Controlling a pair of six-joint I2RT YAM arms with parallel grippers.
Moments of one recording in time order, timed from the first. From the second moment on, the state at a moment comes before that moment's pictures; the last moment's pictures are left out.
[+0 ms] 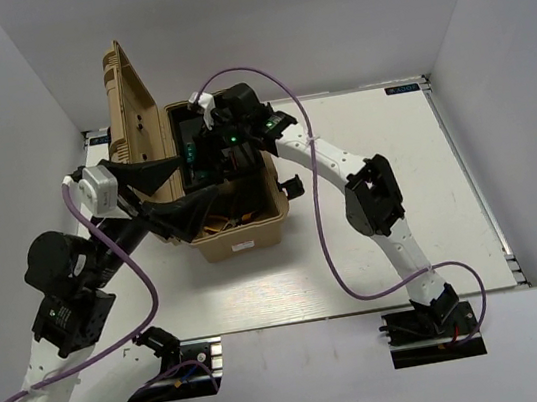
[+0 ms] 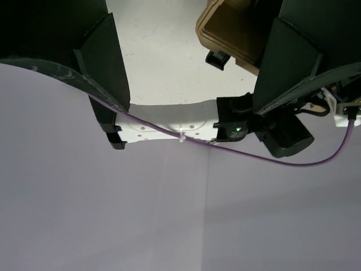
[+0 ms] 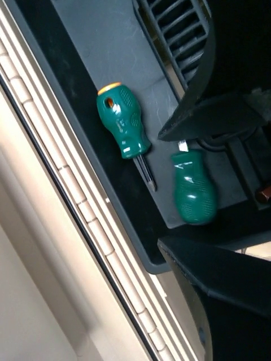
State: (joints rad) left arm -0.60 0.67 1.17 -0.13 0.28 -0.21; right arm 0.73 2.35 2.25 -0.33 -0.64 -0.04
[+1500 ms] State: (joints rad) left arm -0.58 0.94 1.36 -0.67 -1.09 -0.25; right arm 0.32 1.17 1.29 -0.67 -0.28 -0.15
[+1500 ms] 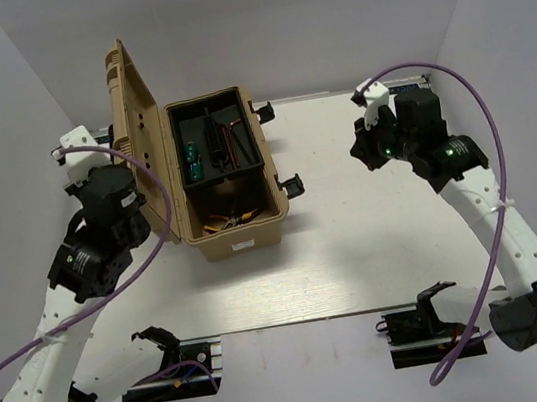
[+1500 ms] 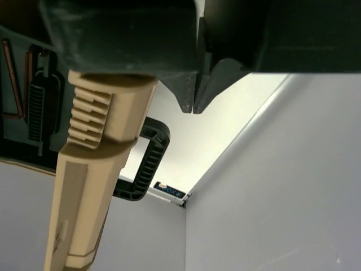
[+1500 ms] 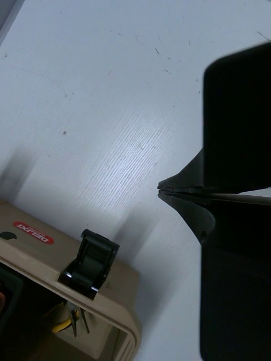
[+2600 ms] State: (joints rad) left arm -0.54 1.09 1.32 -0.61 -0.14 -0.25; right arm 0.23 1.12 1.15 -0.66 -0.41 -0.07
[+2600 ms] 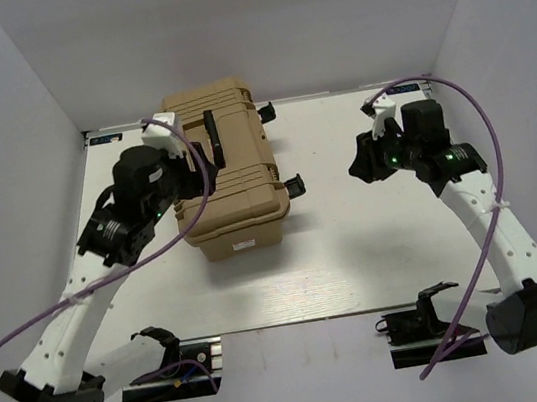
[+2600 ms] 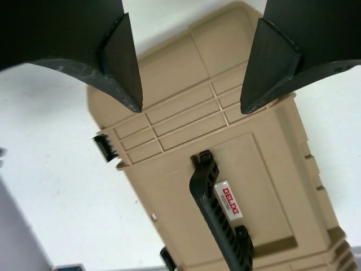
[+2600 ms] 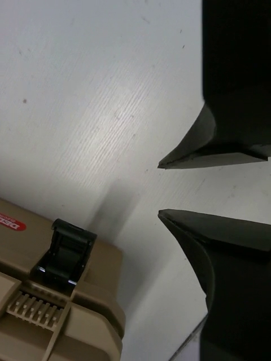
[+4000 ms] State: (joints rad) left arm -0.54 0.38 0.91 -0.66 -0.23 -0.41; right arm 0.49 1.54 0.91 -0.39 -0.56 0.19
